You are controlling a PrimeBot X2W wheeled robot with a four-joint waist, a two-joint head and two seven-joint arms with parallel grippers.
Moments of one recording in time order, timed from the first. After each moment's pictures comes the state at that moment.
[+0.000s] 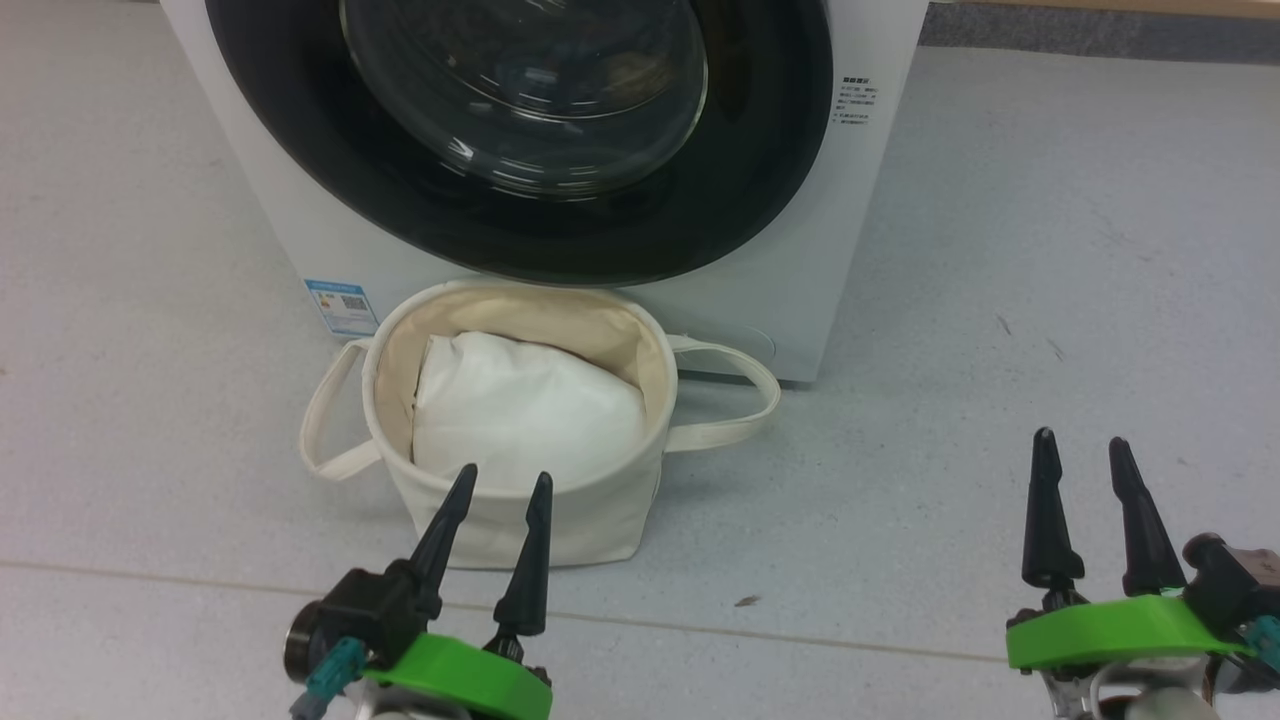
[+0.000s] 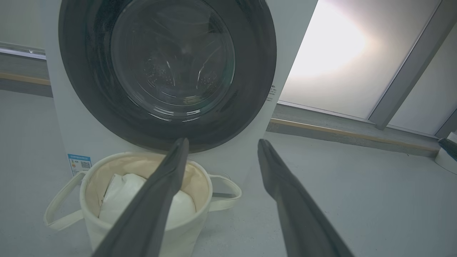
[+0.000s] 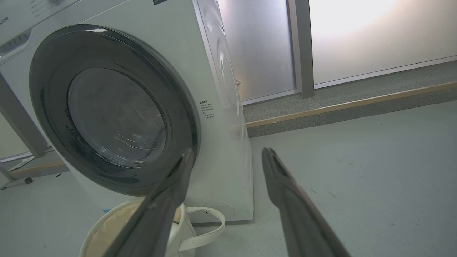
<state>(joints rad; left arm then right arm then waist) -0.14 0.04 -0.30 0.23 -0.30 0.05 -0.26 -0.02 -0.05 -0.03 0.10 0.31 0.13 -0.26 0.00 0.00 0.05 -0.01</state>
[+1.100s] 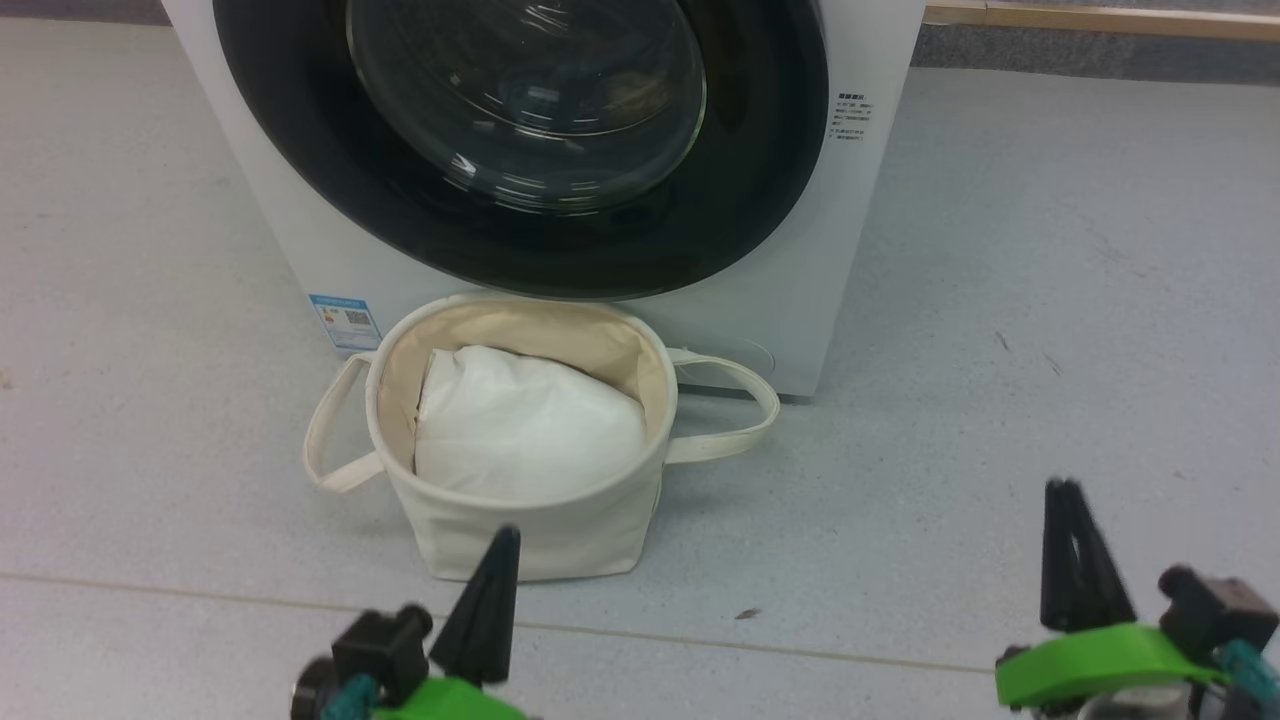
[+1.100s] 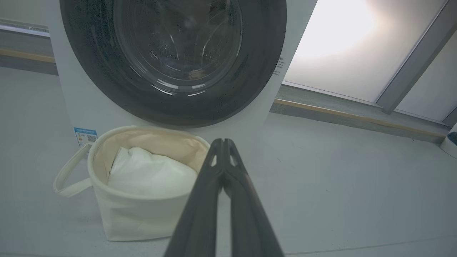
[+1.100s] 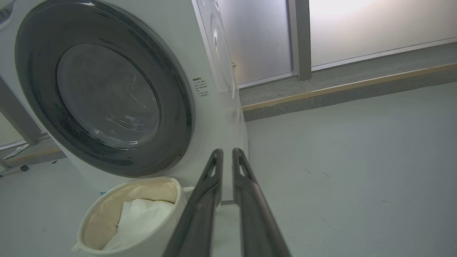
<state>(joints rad) -0.11 0.04 -0.31 0.30 -0.30 0.04 -0.26 0.00 -0.04 -0.02 0.17 0.31 0.13 -0.26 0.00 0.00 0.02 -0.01</state>
